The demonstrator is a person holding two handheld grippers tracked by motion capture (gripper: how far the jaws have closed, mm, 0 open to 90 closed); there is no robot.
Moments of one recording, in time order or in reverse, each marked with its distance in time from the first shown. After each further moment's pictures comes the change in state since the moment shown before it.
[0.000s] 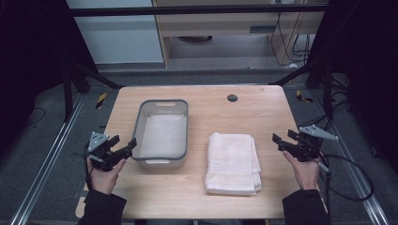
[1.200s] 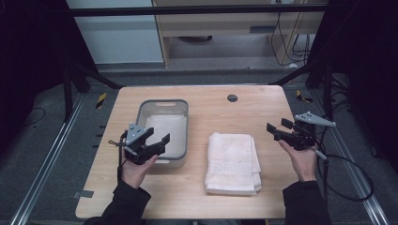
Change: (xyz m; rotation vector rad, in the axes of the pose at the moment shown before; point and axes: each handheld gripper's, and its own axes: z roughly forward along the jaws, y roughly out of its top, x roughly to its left) left arm -0.087 0.021 0.032 -0.003 -0.161 0.123; right arm 0.014 0.038 0.007 -0.019 0.090 -0.041
